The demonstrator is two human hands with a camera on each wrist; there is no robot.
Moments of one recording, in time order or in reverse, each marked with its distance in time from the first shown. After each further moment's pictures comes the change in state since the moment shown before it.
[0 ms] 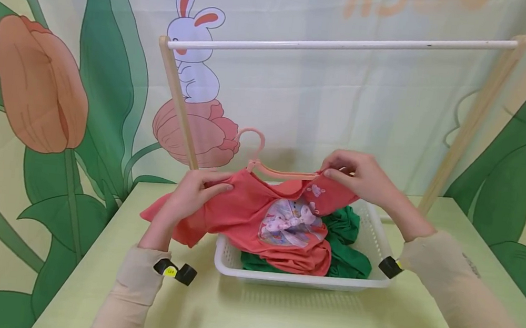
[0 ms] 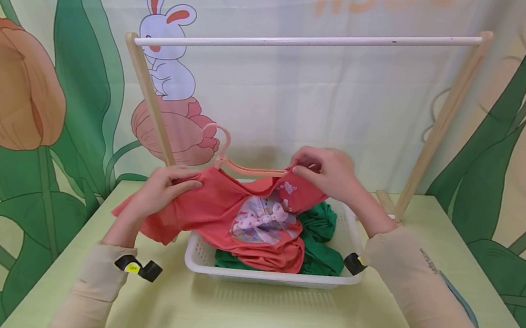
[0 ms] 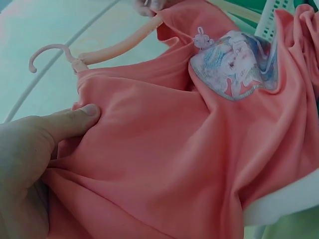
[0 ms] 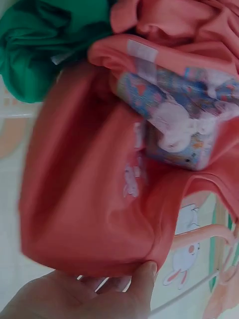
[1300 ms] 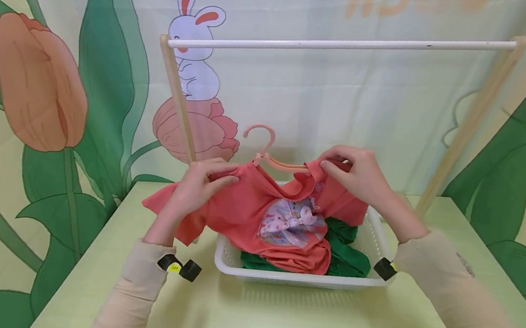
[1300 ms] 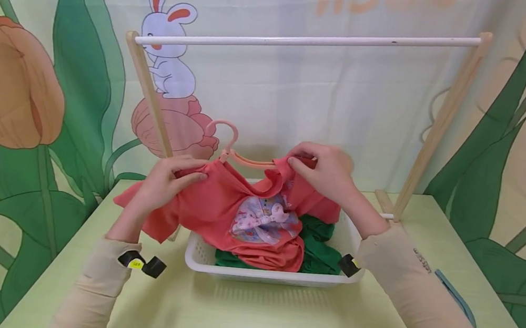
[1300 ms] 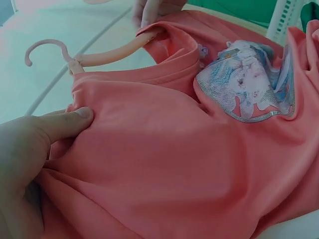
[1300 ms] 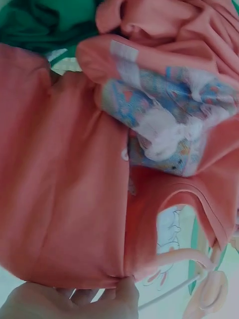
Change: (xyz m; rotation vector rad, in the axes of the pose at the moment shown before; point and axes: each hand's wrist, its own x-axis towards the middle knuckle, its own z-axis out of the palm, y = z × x) left_hand 0.010 0.014 0.001 0.014 0.069 0.093; right_hand 0.001 -0.020 0.007 -0.123 0.177 0.021
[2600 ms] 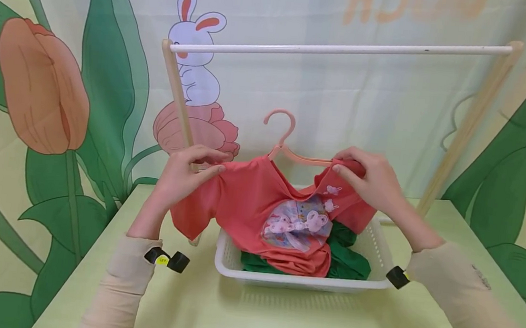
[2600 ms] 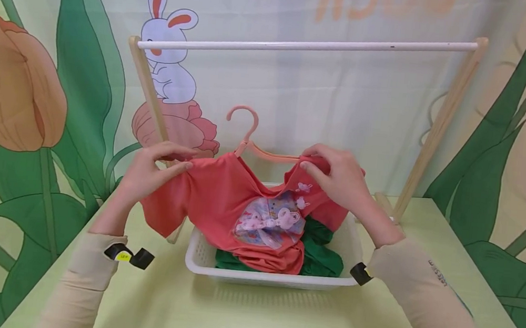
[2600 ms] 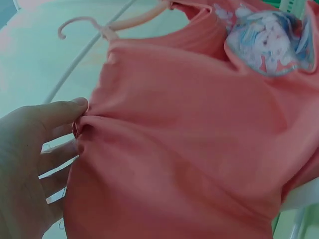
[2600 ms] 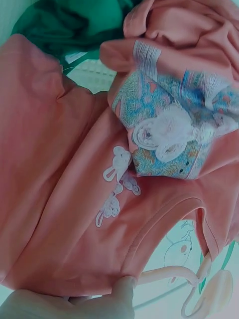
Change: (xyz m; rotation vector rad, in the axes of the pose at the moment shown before) left_hand 0.006 0.004 -0.028 0.076 0.116 -0.026; right_hand -0.013 0.007 -0.016 -0.125 0.065 -0.026
